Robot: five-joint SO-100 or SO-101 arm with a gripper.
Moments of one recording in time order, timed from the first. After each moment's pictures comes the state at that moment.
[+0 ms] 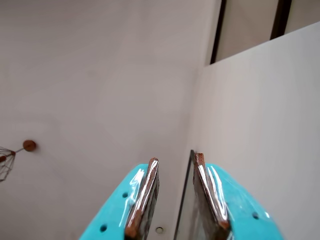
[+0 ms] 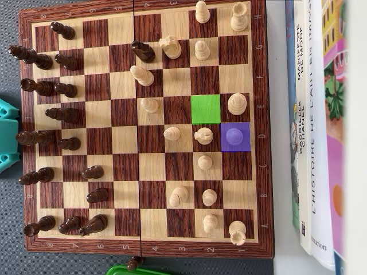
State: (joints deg) arm 3.4 190.7 179.9 -103.2 88.2
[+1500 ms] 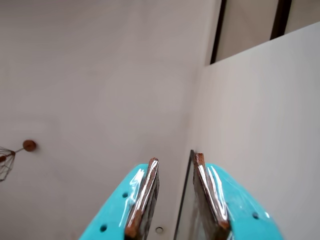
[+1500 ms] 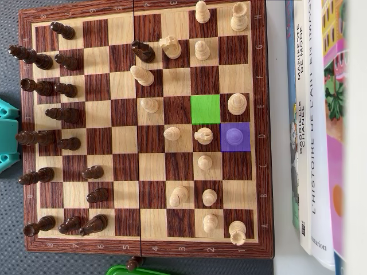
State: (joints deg) arm 3.4 190.7 179.9 -103.2 88.2
